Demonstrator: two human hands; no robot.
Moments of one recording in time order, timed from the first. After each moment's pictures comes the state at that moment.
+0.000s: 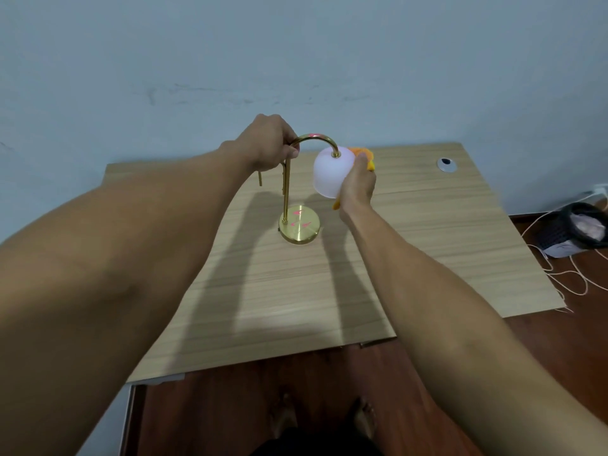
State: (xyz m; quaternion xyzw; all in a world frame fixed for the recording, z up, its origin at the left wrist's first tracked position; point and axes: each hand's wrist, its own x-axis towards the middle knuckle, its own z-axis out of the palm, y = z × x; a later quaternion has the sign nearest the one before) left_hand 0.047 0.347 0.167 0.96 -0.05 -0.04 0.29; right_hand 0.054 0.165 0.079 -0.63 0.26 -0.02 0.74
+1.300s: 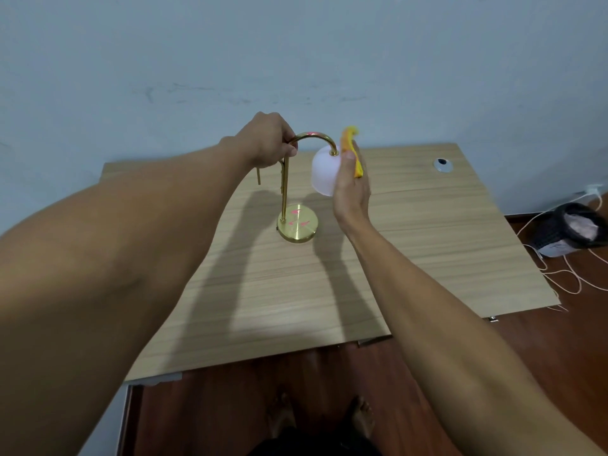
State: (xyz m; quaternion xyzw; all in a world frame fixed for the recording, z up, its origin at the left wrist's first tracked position) left_hand 0.048 0.349 0.168 0.96 -0.05 -0.04 0.27; right_hand 0.014 0.166 0.079 -0.77 0.09 -0.09 0.63
